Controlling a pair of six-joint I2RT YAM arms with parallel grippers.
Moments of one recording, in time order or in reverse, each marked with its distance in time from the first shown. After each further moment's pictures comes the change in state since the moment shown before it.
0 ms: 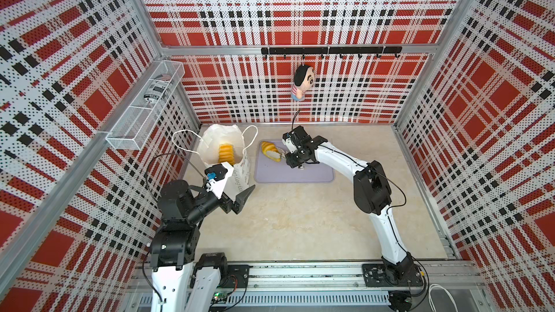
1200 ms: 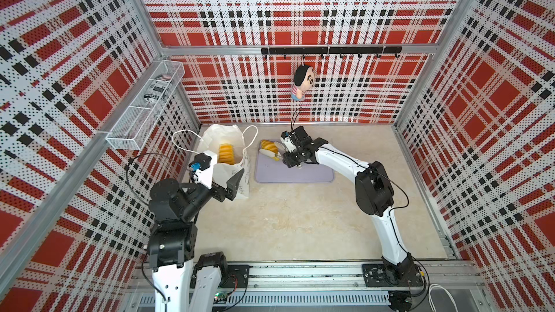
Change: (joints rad) left arm 0.087 0.036 0.030 0.107 -0.048 -0.126; right arm 0.007 -0.012 -0.076 0.149 0.001 0.001
